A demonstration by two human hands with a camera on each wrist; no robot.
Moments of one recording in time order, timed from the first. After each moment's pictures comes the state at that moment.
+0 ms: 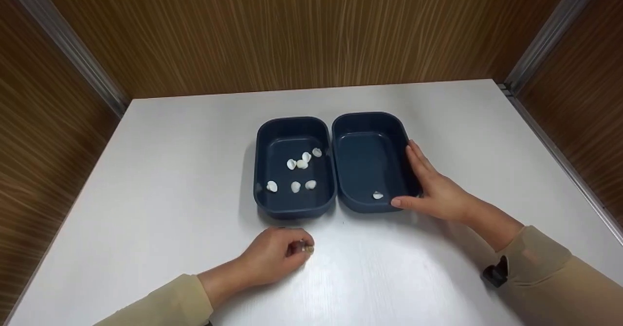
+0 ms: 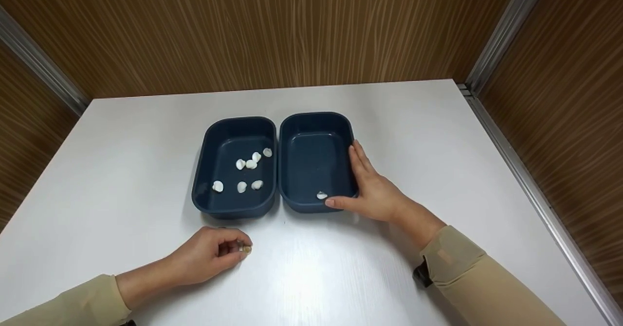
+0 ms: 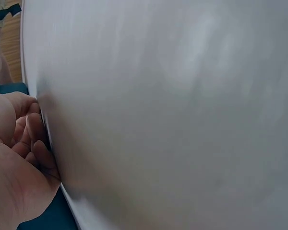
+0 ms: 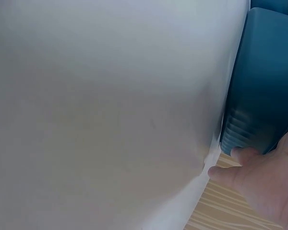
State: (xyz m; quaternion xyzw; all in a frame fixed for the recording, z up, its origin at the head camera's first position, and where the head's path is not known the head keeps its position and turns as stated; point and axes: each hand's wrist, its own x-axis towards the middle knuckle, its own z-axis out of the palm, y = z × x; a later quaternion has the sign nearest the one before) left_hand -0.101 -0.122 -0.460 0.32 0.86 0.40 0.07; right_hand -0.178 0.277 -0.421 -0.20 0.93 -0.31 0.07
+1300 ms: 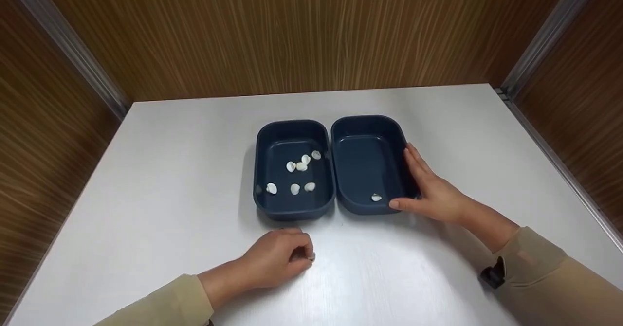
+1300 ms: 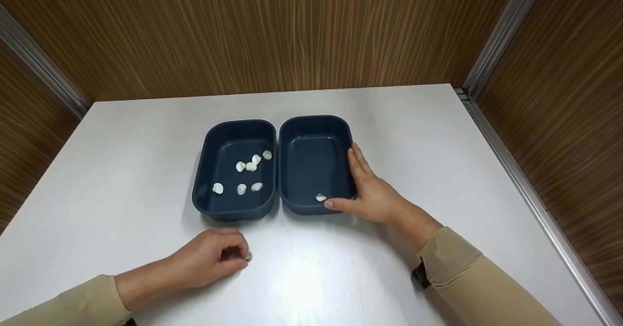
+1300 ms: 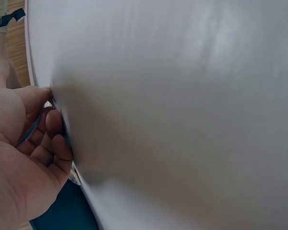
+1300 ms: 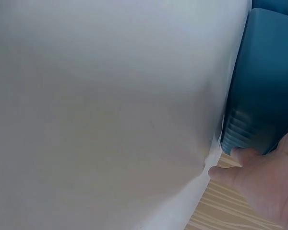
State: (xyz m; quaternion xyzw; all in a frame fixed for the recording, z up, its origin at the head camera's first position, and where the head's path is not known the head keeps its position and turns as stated) left_hand -0.100 -0.119 -0.452 0.38 0.87 0.33 0.04; right_hand -0.178 0.276 -0.421 -0.19 0.93 -0.29 0.08
